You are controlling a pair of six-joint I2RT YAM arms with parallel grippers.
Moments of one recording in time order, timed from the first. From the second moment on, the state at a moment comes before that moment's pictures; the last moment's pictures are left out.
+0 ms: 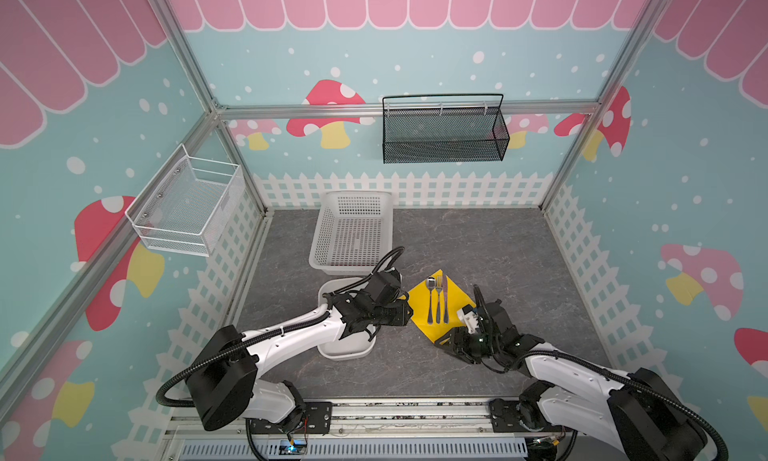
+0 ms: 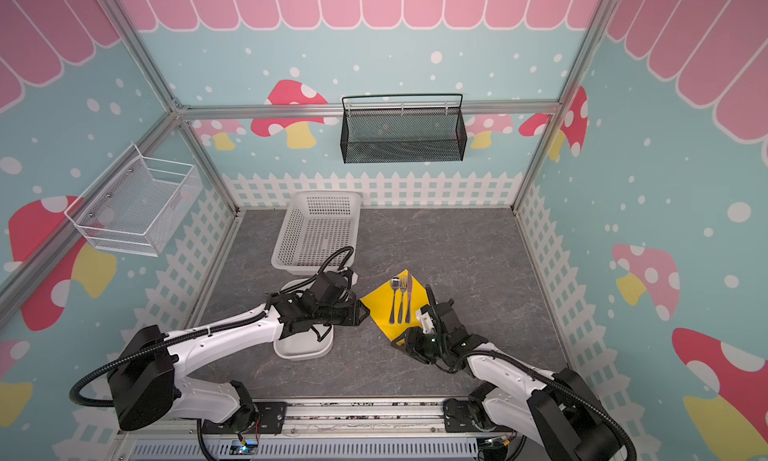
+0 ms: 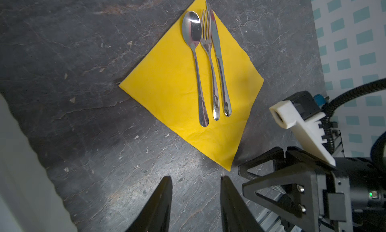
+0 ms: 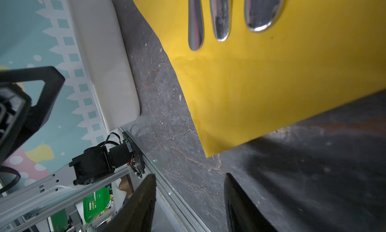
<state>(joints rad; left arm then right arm) -0.82 1.41 0.88 -0.33 0.10 -0.72 0.56 1.09 0.26 -0.01 -0.60 0.99</state>
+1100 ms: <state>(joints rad) -0.82 1.47 0.85 -0.28 0.18 -0.74 0.60 1.25 0.29 0.36 -0.48 1.12</state>
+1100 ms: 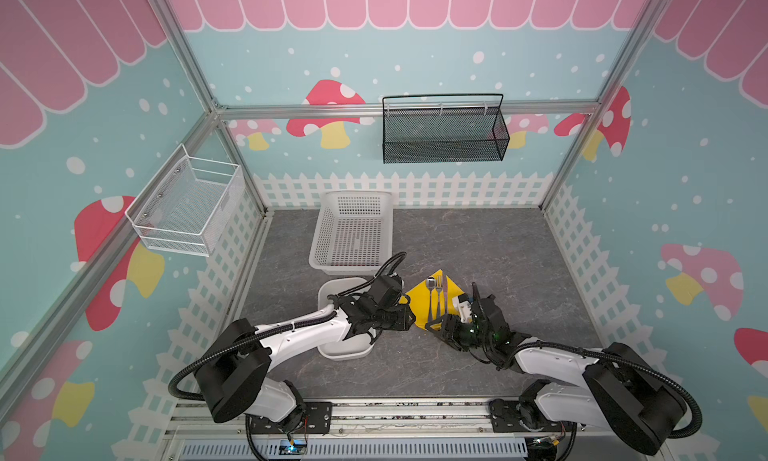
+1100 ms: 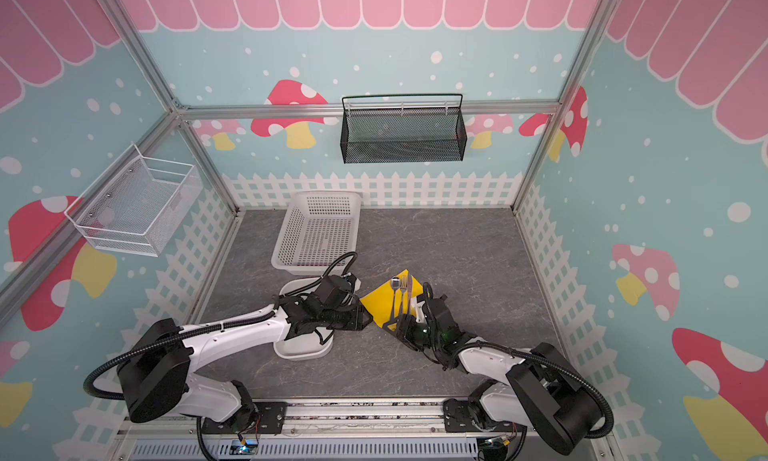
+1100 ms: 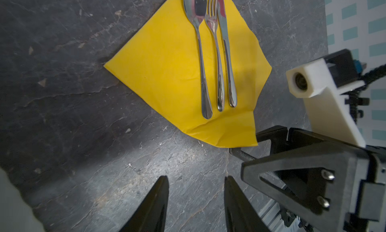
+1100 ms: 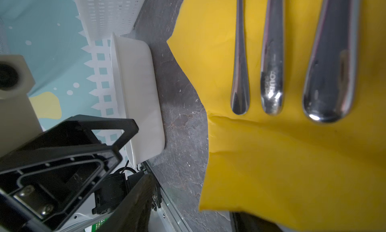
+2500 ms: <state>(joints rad) -0.85 1.84 1.08 -0.19 0.31 -0.78 0.43 1.35 0.34 0.30 -0.43 1.02</state>
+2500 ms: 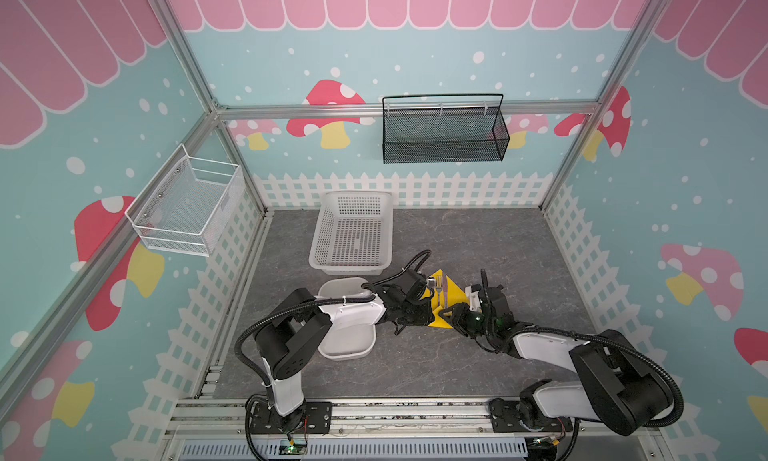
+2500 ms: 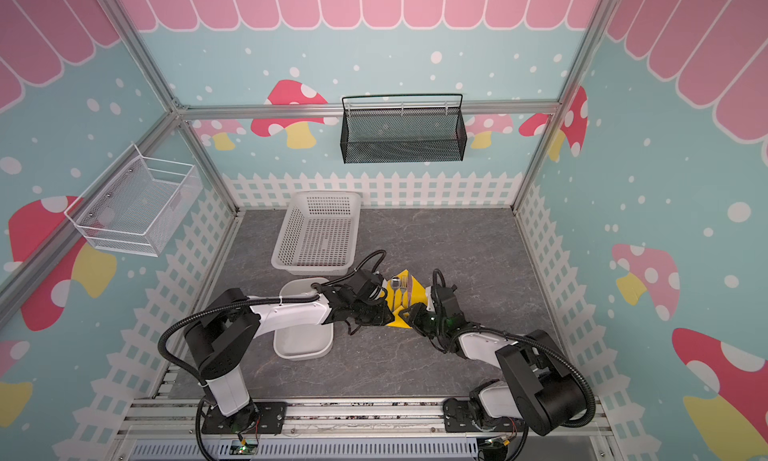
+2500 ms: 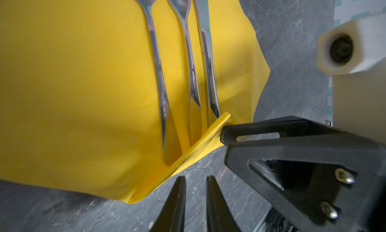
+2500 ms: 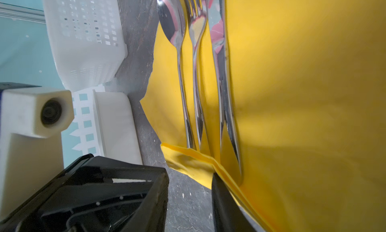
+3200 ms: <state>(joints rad) -0.85 1.90 1.13 -0.26 0.30 -0.75 0.43 1.29 0.46 -0.08 -0.28 0.77</state>
